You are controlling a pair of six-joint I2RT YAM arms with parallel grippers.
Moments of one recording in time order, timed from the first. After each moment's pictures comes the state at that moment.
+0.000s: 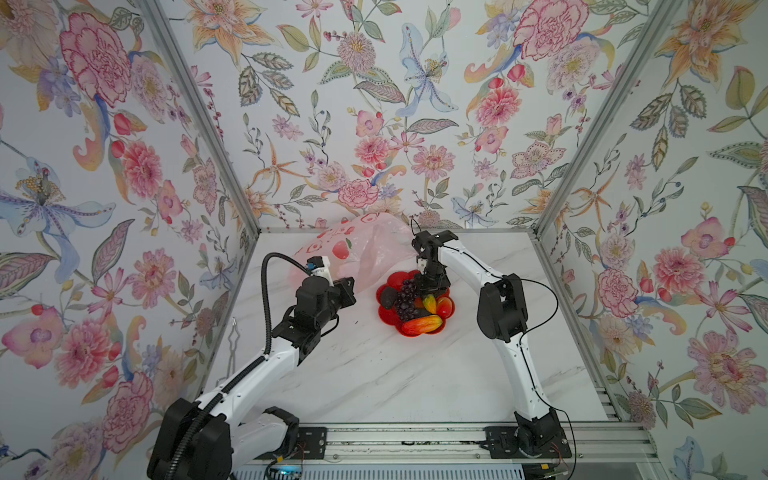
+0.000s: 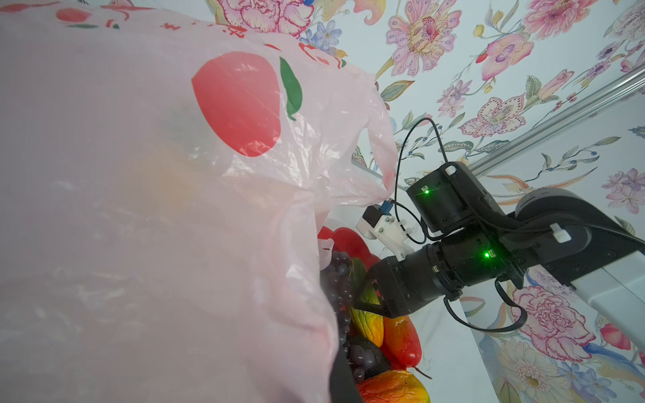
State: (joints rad) left arm -0.42 1.14 0.69 0.12 0.02 -0.72; right arm 0.51 2.44 2.22 -1.36 -0.05 0.23
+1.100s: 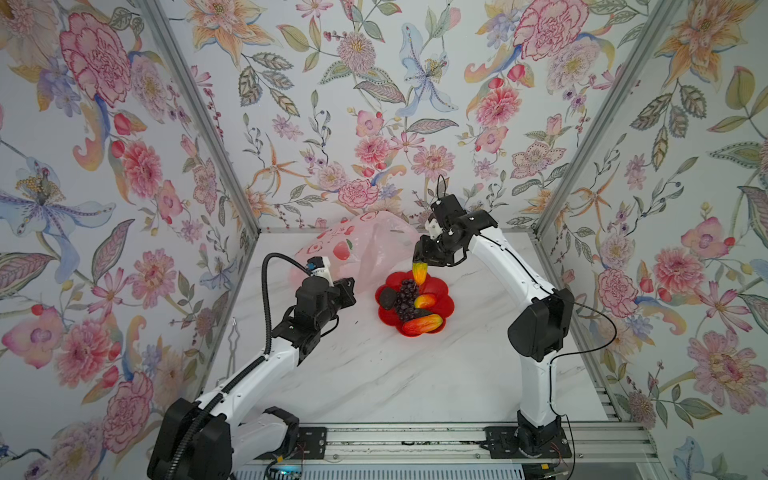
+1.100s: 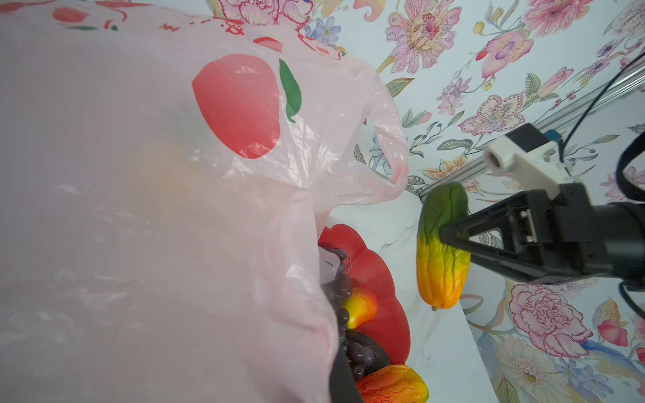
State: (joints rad) left arm -0.42 1.14 0.68 0.12 0.03 -0.72; right arm 0.49 2.05 2.15 -1.12 -0.29 0.55
